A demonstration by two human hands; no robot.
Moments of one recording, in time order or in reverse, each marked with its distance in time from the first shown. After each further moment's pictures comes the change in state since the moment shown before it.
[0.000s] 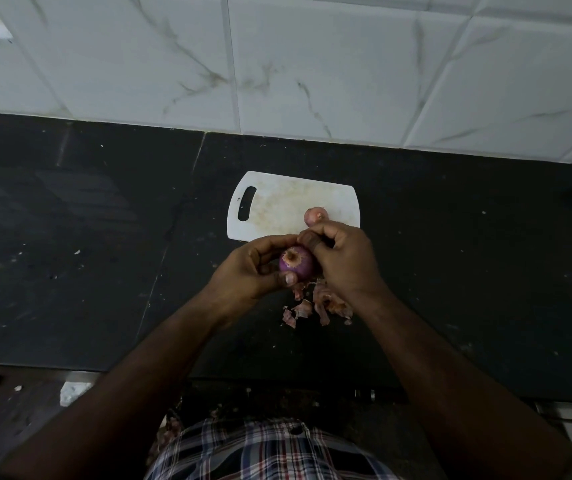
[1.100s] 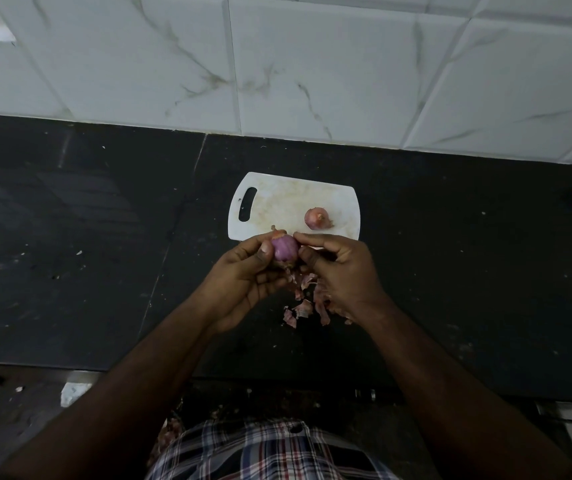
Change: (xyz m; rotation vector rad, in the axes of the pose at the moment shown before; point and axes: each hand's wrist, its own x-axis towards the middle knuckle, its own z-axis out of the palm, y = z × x) left_hand -0.005 0.002 -0.003 -0.317 0.123 -0.157; right_hand -0.014 0.015 0.002 0.334 -0.096 0.026
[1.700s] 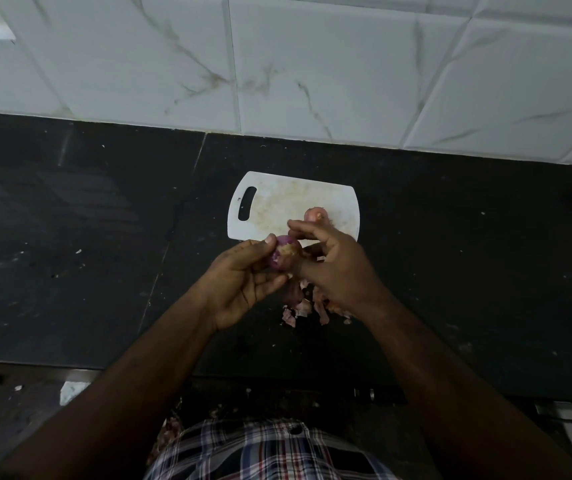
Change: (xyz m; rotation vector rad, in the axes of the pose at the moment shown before) left_hand -0.002 0.011 0.008 -0.109 0.028 -0.130; right_hand -0.001 -0.019 0.000 -0.204 -0.132 0.028
